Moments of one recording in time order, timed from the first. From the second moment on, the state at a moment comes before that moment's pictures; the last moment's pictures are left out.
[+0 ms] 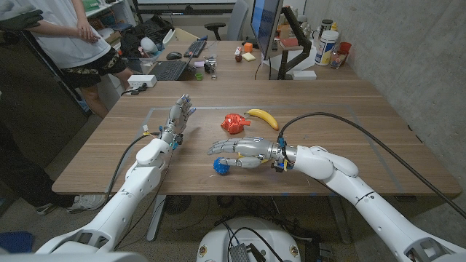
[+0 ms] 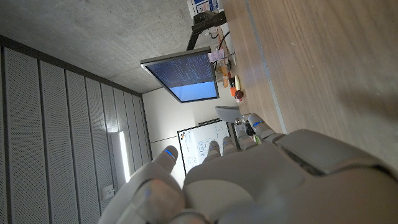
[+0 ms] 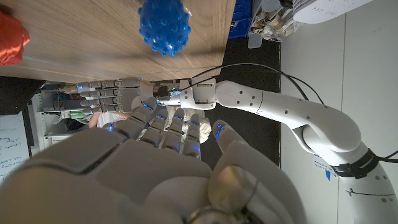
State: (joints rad) left arm 0.91 0.39 0.18 -1.25 -0.52 -0.28 -0.18; left_hand 0.01 0.06 0.47 0.19 0.24 -0.16 -0.08 0.19 0.18 -0.17 -0.07 0.19 0.17 -0.17 -0.03 0.19 0.18 -0.17 -0.03 0.53 0.19; right arm -0.96 -0.44 -0.38 -1.60 -0.65 0.90 0.32; right_hand 0.23 0.16 0.51 0.03 0.23 0.23 -0.10 0.18 0.19 0.21 -0.05 0.19 0.18 0.11 -0.04 0.18 0.17 0.14 -0.03 0.26 0.19
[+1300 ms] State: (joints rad) left arm 0.92 0.40 0.16 -1.25 -0.52 -0.28 -0.18; left_hand 0.01 0.06 0.47 0.20 0.24 -0.16 -0.08 0.19 0.18 -0.17 -0.07 0.19 0.17 -0.17 -0.03 0.19 0.18 -0.17 -0.03 0.53 0.19; right arm -0.89 -0.42 -0.46 -1.54 -0.68 0.89 0.34; right_hand 0.23 0.16 0.50 0.05 0.22 0.24 -0.10 0.18 0.19 0.21 -0.05 0.20 0.18 0.11 -0.04 0.18 0.17 0.14 -0.03 0.26 0.19
